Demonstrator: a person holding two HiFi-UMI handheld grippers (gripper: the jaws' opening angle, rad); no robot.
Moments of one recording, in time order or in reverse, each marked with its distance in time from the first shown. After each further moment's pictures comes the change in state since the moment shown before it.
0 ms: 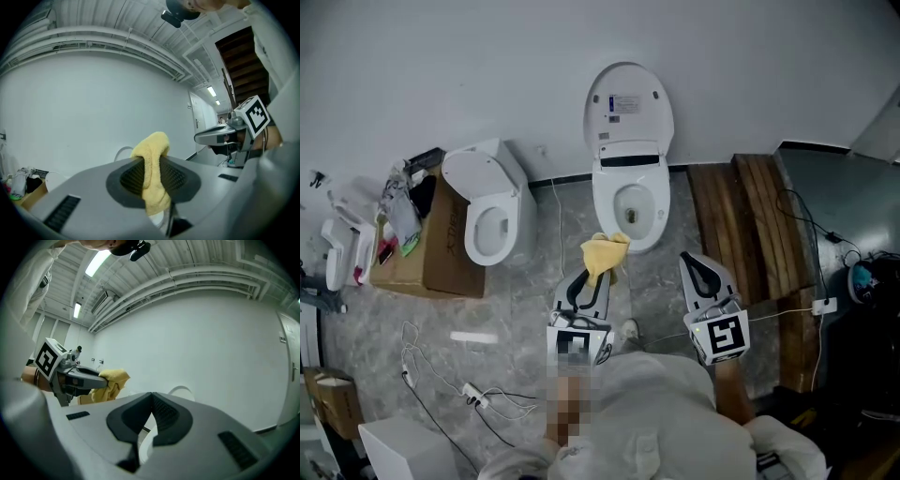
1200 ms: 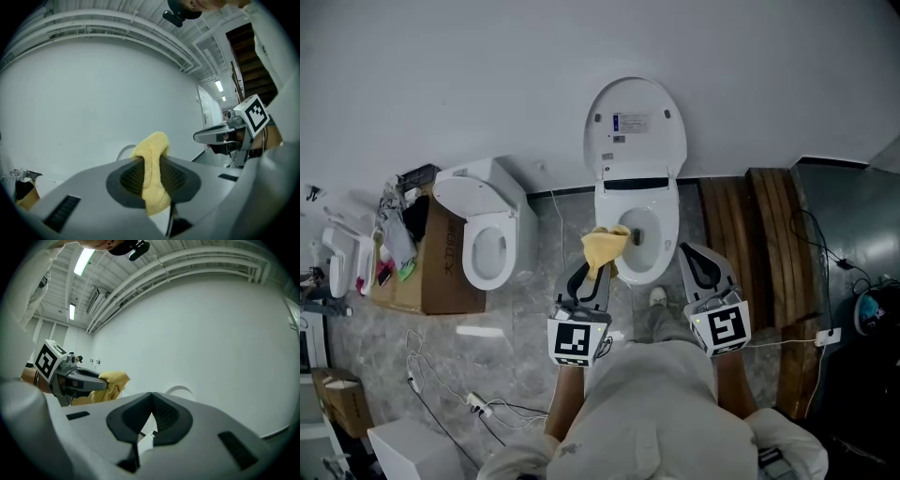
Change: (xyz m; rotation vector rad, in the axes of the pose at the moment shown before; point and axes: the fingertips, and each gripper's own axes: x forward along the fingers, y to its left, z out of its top) left arm 0.193 0.088 -0.010 -0.010 0.052 0.034; right arm 0.186 -0.118 -0.025 0.021 0.013 0.049
